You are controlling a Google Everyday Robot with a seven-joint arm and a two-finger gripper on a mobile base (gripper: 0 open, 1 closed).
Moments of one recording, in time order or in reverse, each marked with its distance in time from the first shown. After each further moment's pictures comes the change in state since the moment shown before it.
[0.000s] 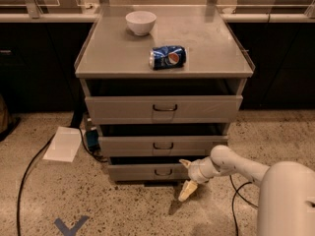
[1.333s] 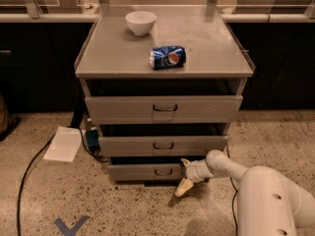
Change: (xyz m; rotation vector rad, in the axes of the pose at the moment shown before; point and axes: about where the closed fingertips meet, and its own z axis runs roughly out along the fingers) arm 0.049 -0.054 0.060 0.112 0.019 0.084
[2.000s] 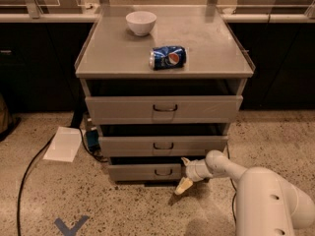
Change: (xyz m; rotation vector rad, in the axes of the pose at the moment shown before) arm 0.002 -0.008 0.006 0.024 -0.008 -0.012
